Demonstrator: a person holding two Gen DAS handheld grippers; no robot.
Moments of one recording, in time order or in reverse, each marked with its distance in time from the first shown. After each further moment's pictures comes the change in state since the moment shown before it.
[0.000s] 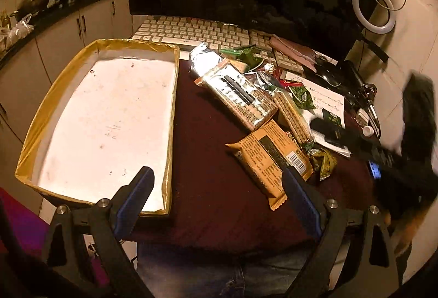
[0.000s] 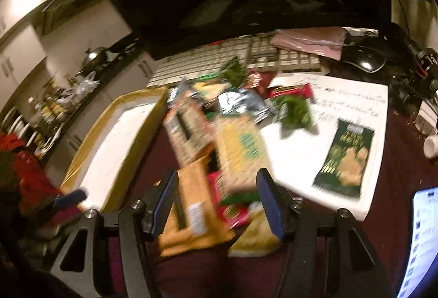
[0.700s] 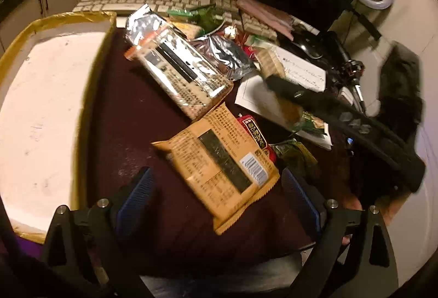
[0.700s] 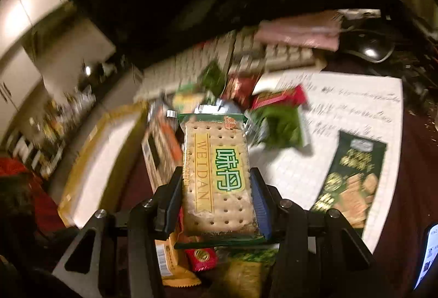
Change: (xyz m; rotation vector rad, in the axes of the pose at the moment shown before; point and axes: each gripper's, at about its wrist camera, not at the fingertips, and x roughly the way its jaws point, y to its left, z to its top) left arm 0.067 -0.044 0.018 0.011 0.187 -0.162; right arm 0.015 -0.040 0.011 0.129 -0.052 0.129
